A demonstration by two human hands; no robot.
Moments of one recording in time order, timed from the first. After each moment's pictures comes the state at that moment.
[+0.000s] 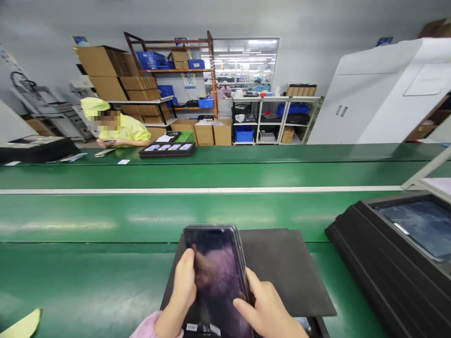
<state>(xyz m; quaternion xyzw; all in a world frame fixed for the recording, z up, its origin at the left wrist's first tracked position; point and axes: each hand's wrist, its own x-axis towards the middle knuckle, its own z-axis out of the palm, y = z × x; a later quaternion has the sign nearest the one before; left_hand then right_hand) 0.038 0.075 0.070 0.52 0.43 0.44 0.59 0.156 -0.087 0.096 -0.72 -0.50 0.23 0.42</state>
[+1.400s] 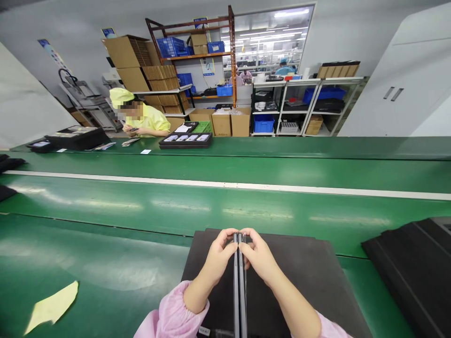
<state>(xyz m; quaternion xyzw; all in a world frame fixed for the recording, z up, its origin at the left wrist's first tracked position) 0.083 0.092 0.126 0.64 0.28 0.30 0.65 0.191 0.019 0.108 -0.59 -0.34 0.43 0.59</state>
